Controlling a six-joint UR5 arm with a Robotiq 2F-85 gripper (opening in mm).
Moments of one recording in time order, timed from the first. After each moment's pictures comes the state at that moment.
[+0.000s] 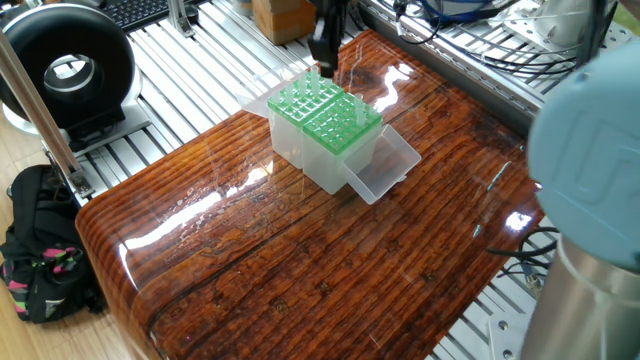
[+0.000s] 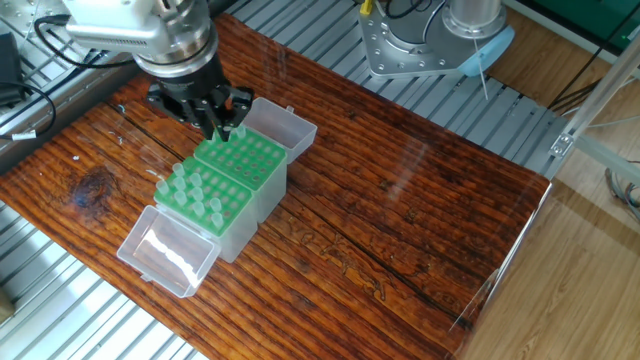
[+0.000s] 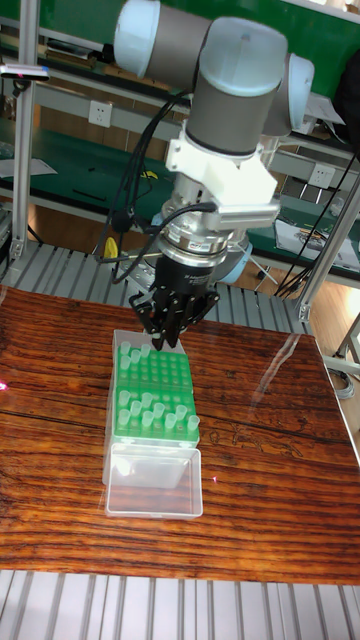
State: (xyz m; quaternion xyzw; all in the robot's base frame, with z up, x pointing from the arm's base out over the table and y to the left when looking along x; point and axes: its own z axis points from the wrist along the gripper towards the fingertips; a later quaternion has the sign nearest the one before) arm 0.559 -0.020 0.205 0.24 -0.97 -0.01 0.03
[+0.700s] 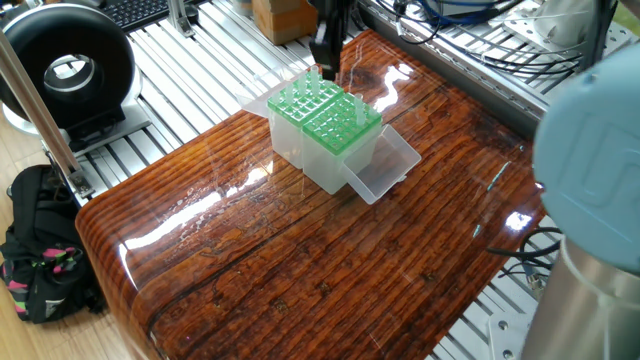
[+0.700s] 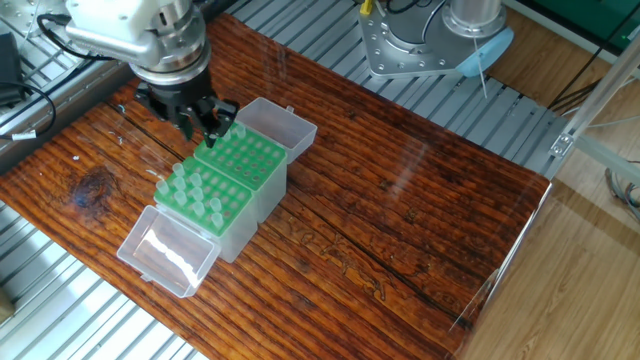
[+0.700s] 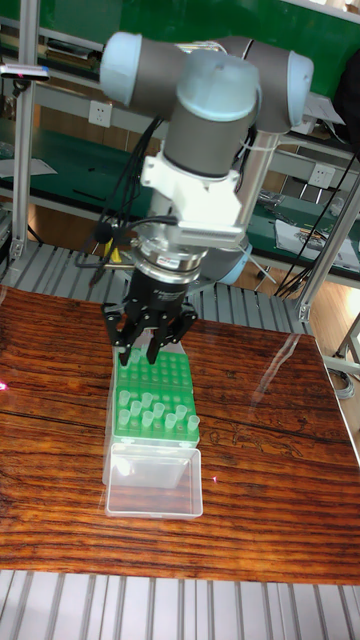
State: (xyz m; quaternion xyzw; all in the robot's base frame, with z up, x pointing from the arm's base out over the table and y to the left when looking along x) arm 0.569 -0.052 0.173 0.17 -0.99 0.01 0.01
